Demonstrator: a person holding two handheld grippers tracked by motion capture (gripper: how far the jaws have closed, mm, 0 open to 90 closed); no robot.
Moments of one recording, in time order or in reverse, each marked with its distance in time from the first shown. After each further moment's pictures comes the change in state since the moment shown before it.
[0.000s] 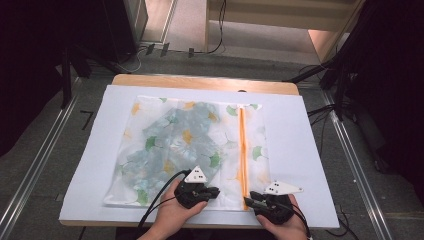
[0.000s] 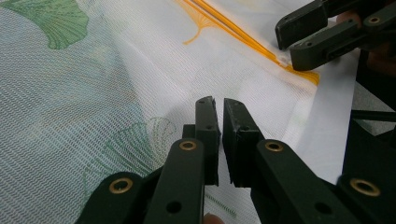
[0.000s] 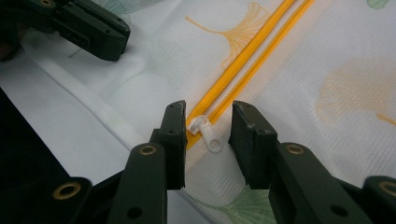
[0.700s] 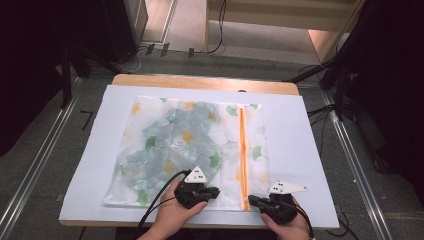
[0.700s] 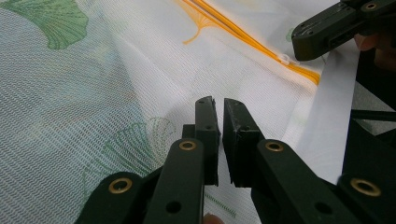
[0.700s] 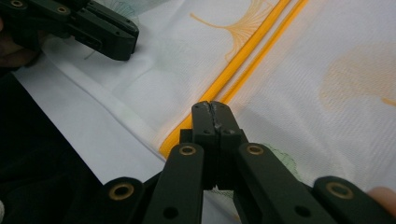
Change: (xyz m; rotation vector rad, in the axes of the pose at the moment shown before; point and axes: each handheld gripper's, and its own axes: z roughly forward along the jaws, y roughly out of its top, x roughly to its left) left arm 0.000 0.000 0.000 0.000 0.000 0.000; right arm -0.004 -0.001 -0.007 0.014 0.057 0.053
